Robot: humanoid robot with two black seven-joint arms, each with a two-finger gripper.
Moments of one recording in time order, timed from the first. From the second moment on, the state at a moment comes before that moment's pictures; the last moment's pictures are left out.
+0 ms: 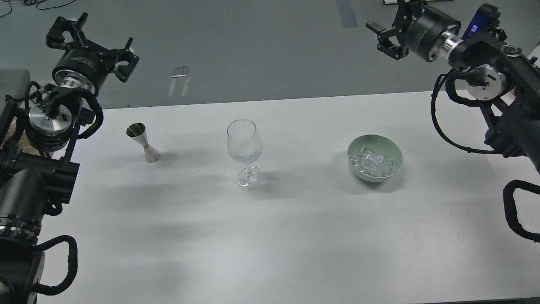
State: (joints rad) left arm -0.73 0.30 -1.46 -0.84 0.08 -0.14 0.12; right arm 1.00 -0.29 1.02 0.69 -0.76 0.49 0.03
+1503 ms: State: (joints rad) left arm -0.67 0.36 -1.46 -0.85 0.09 -0.30 -0.01; right arm 1.08 -0.70 0.19 1.17 -1.56 0.49 0.14
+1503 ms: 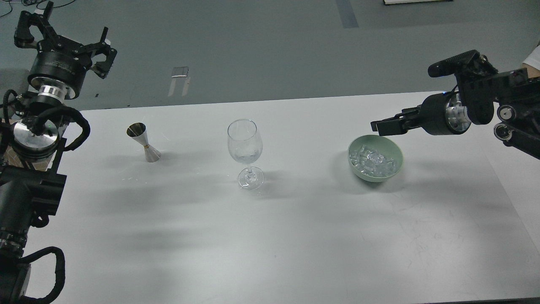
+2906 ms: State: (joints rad) left arm -0.65 0.35 -1.51 -0.84 0.06 -0.31 -0.01; right arm 0.98 -0.55 0.18 1.02 -1.66 0.49 0.13
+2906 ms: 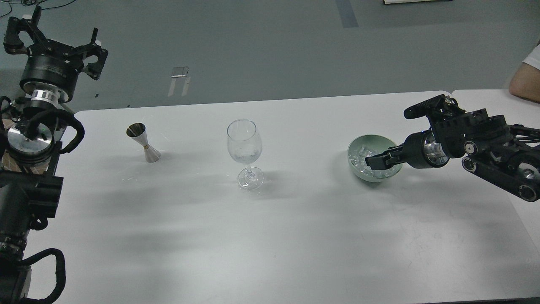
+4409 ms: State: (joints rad) left arm -0.64 0.35 -1.51 -0.82 0.06 -0.30 -0.01; right arm 1.06 -0.59 0.29 1.01 -1.64 0.49 0.14
